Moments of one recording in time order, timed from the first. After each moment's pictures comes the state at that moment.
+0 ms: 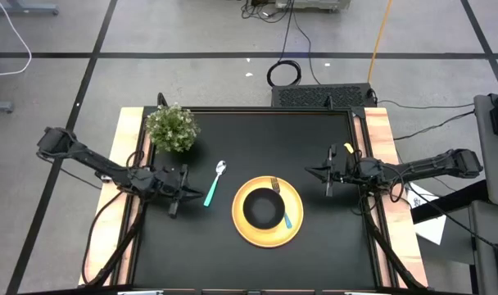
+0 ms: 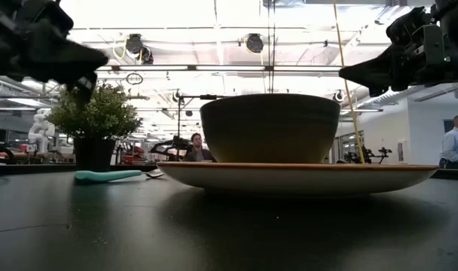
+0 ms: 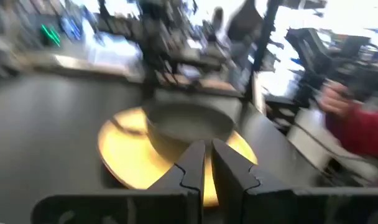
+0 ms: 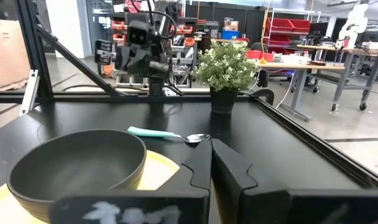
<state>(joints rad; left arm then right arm) -0.35 0.82 0.01 0.79 -0.20 -0.19 0.05 0.55 0.02 0.54 0.21 -0.04</state>
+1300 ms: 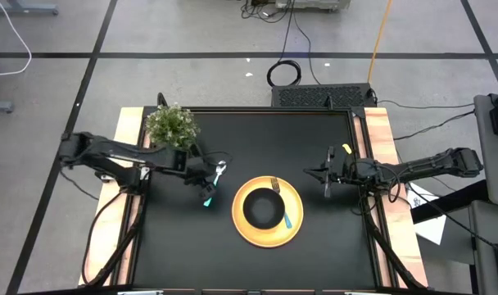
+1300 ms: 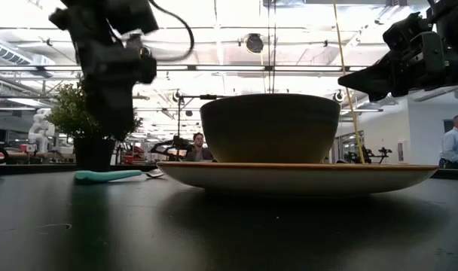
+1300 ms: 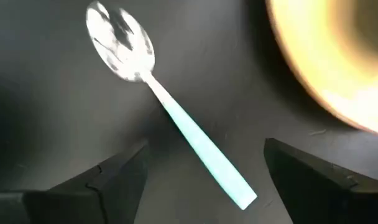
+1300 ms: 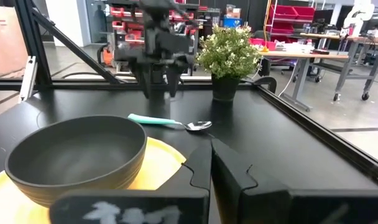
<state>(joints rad) 0.01 1.35 0.80 -0.61 -0.01 -0.58 0.05 0.60 0.01 0.54 0.21 -0.03</state>
